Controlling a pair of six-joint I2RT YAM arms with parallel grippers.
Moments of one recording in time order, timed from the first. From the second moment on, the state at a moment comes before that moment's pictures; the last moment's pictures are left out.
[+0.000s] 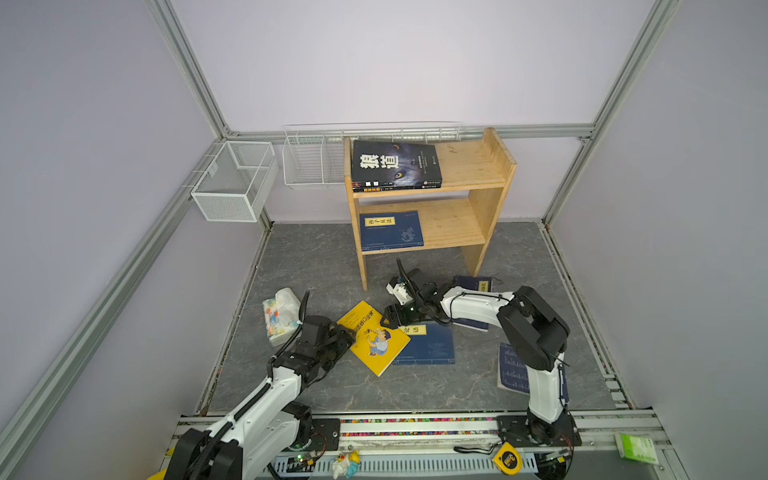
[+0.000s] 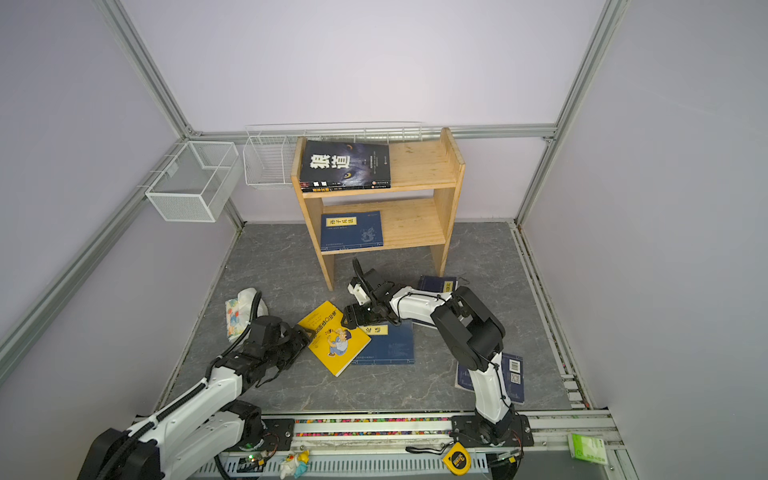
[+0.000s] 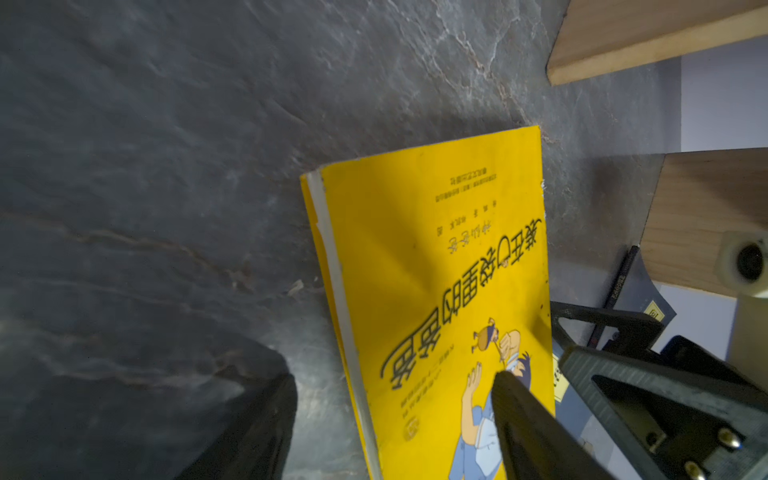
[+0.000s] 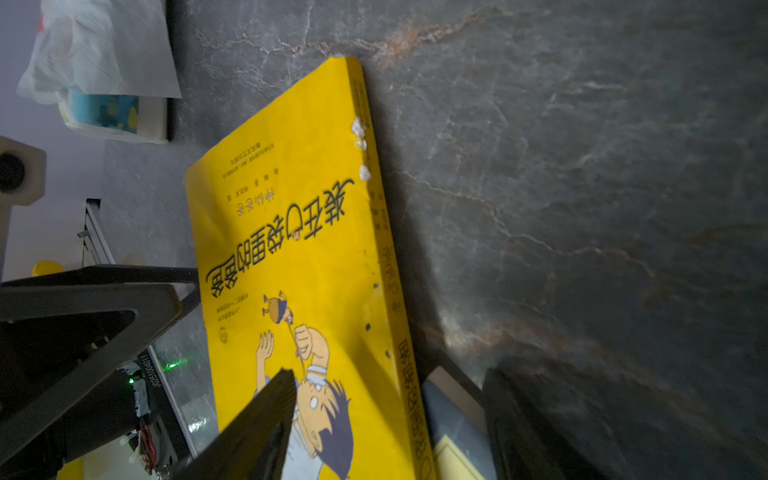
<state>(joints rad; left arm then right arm) -0.35 0.96 0.28 -0.17 0.17 -1.08 0.79 2.01 1.27 -0.26 -0.43 0.46</state>
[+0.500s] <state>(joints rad) -0.37 1.19 0.27 0.22 0.17 -1.18 0.79 2.08 1.28 -0.11 -0.64 0.56</state>
